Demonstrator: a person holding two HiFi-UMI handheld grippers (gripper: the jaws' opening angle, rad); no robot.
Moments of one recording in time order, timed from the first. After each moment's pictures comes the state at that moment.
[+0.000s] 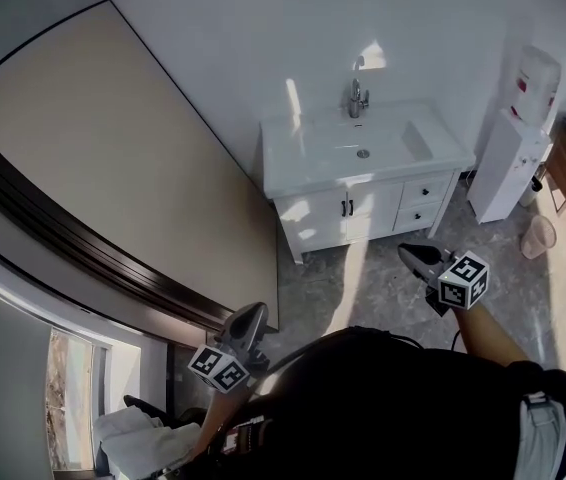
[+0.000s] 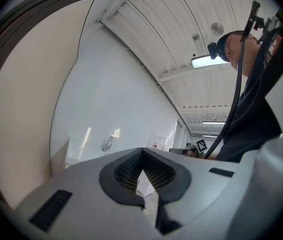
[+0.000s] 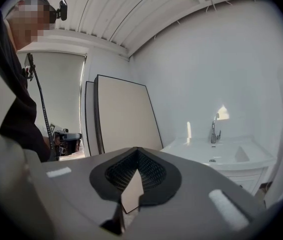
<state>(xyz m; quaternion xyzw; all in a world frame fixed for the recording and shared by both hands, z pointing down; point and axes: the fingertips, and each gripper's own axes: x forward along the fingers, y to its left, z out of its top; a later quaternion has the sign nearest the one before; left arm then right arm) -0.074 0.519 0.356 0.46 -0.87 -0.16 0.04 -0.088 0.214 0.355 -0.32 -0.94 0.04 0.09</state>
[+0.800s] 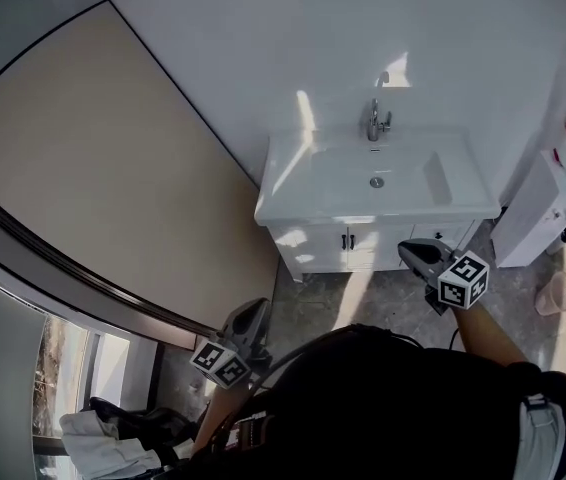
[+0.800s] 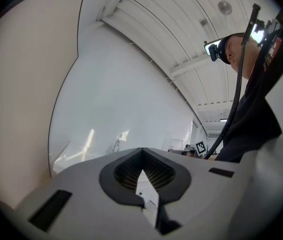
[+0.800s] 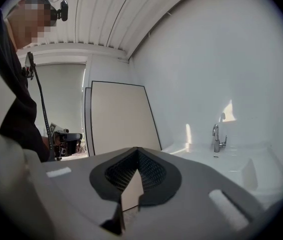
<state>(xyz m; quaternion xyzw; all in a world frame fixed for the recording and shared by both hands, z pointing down) -0.231 0.339 0.354 0.39 -0.91 -0.16 0.03 -0.294 0.045 0.359 -0.40 -0.91 0.04 0.09</state>
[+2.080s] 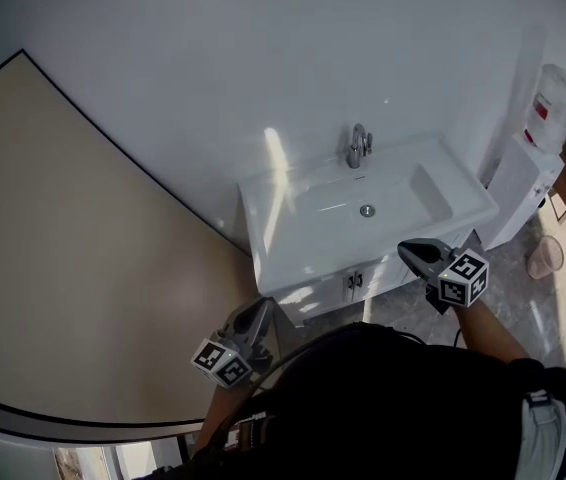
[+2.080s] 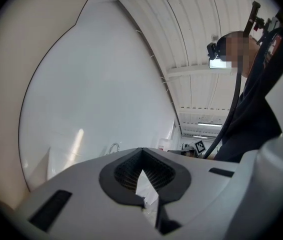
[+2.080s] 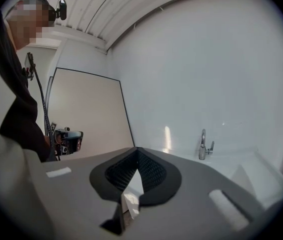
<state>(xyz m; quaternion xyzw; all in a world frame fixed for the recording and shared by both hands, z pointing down) -0.530 0.414 0.340 0.53 -0.83 -0.16 0.05 -0.500 0.121 0.349 -0.26 -0.96 0.04 0.10</state>
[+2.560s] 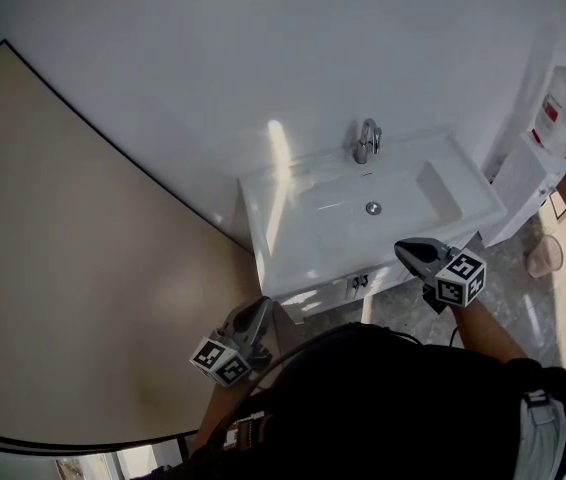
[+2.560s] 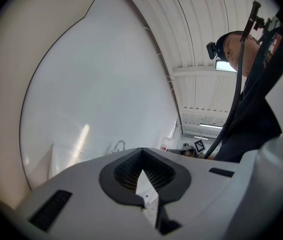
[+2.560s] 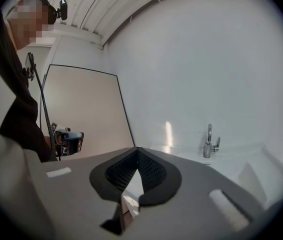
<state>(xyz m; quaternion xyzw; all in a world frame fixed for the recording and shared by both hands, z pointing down) -0.591 0.427 0.370 0.53 -0.83 -0.17 0.07 -0.562 0.141 0.370 -0.26 -0.96 0.04 0.13</state>
